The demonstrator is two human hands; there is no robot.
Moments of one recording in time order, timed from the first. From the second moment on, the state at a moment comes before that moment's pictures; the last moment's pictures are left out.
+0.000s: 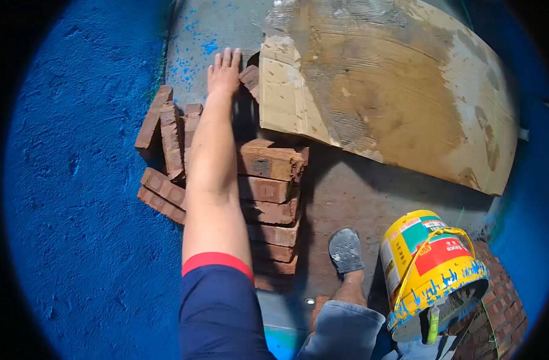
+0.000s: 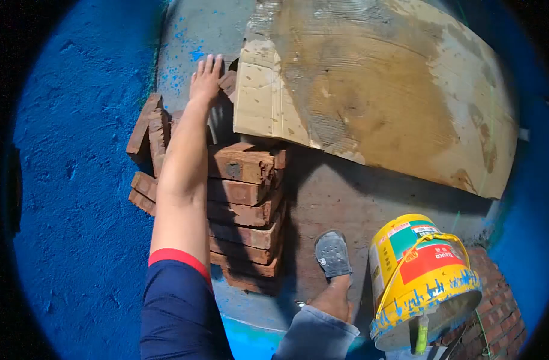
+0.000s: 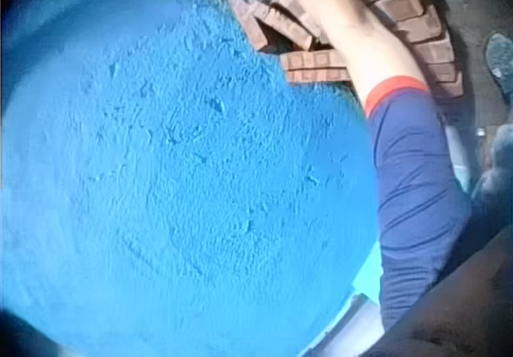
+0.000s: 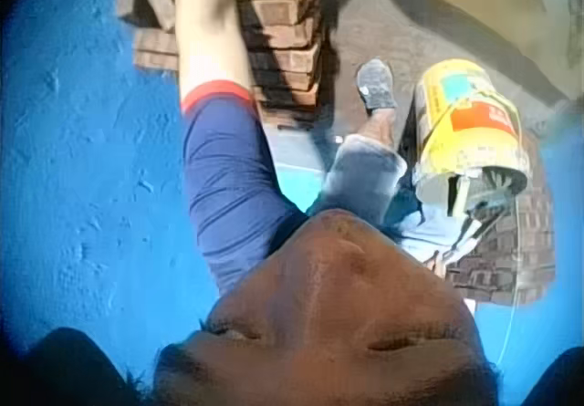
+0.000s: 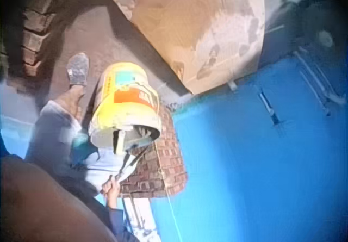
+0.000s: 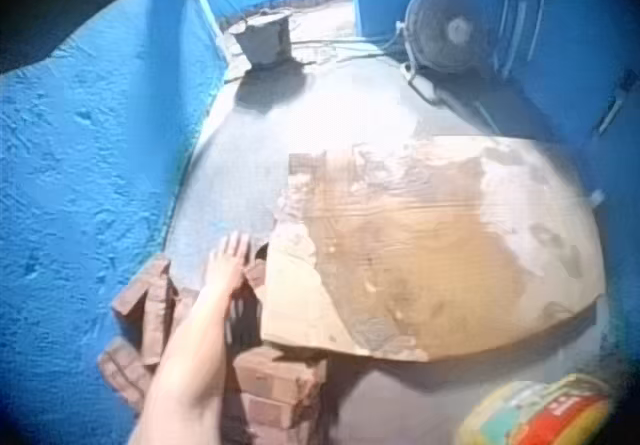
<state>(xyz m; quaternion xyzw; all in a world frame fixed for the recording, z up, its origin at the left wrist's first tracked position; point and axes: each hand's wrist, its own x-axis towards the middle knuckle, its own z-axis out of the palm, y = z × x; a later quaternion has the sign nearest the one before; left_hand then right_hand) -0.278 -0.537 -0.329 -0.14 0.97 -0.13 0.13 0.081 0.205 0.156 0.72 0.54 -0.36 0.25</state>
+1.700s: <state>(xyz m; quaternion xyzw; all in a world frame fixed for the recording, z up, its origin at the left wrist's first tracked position) 0.151 -0.112 0.237 0.05 0.14 0.98 0.14 0.390 0.340 0.079 0.18 0.79 -0.59 0.07</state>
